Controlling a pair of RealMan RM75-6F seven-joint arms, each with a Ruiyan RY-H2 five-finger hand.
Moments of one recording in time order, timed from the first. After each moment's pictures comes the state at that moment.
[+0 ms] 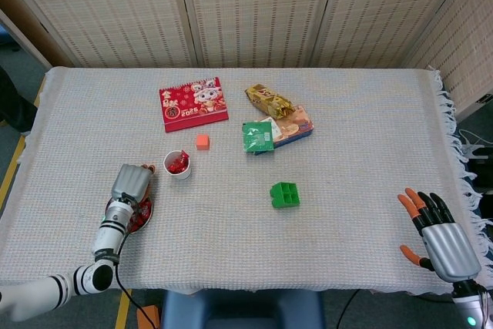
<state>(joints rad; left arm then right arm) -0.71 -1.60 -0.16 -1.28 0.85 0.96 0.81 0.06 -1.05 -0.04 -1.67 -1.65 1.47 -0.06</state>
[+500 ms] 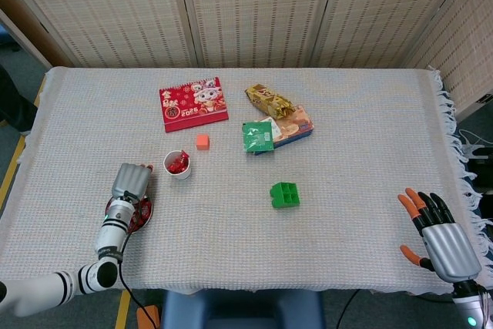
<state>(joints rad) -0.75 -1.60 -0.14 -1.30 0.74 1.00 0.92 0.06 -1.05 -0.04 -1.67 -1.65 1.47 -0.06</state>
